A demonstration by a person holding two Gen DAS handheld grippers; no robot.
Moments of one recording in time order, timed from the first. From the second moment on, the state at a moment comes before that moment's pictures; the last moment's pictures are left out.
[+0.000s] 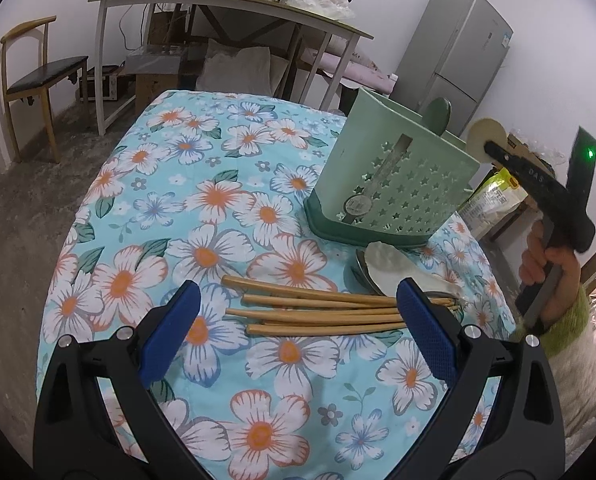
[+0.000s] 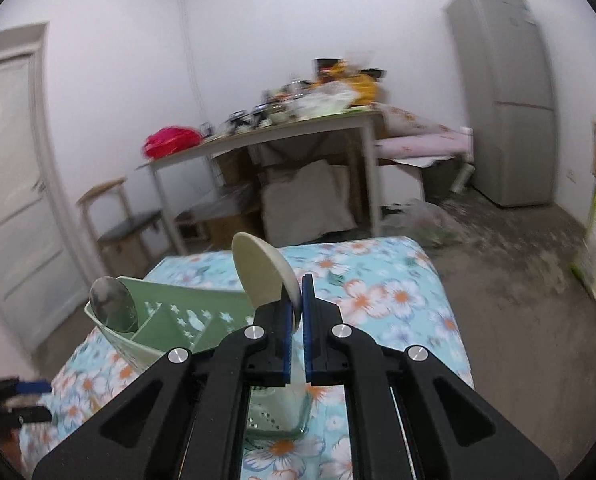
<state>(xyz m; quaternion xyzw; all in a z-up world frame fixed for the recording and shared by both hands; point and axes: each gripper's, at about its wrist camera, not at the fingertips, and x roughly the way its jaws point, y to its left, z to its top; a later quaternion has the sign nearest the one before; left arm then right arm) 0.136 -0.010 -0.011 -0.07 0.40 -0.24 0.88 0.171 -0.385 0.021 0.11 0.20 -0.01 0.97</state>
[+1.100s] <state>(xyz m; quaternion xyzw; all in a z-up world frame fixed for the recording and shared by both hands) 0.144 -0.004 -0.018 -0.12 0.43 -0.24 0.86 0.080 -0.361 -0.013 0.15 0.26 -0.04 0.95</state>
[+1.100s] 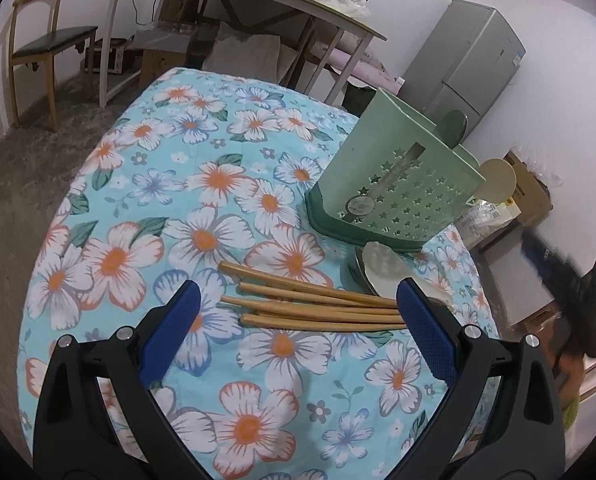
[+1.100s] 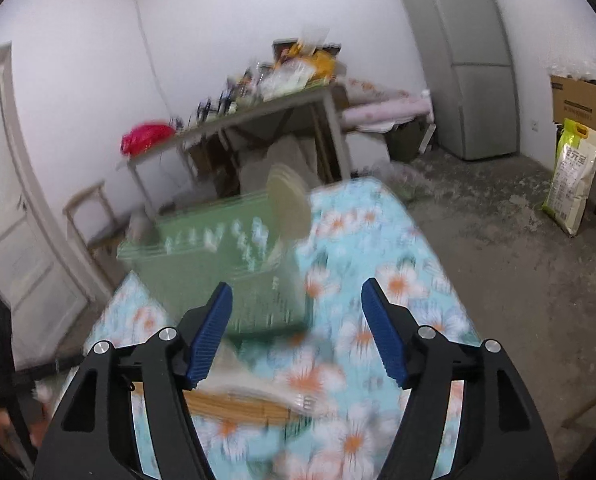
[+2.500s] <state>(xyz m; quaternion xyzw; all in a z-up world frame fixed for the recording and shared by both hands) 0.199 -0.127 -0.061 -0.03 0.52 -0.31 0.80 0.069 -0.283 -0.112 0.09 0.39 -0.02 0.92</state>
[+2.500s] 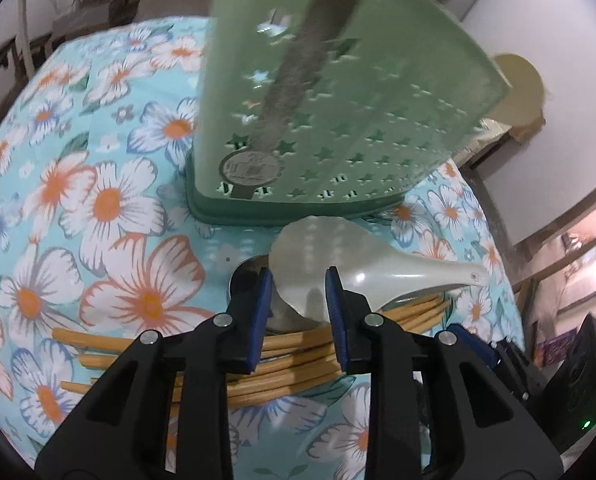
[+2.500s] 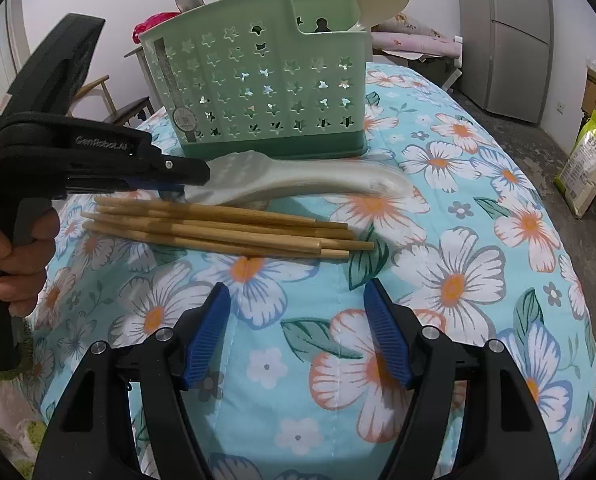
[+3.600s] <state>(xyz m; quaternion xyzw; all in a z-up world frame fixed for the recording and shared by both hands) 0.211 -0.118 -0.081 -0.21 0.56 -0.32 0.73 0.072 -0.281 -0.112 0.08 0.39 -0.02 0.92</state>
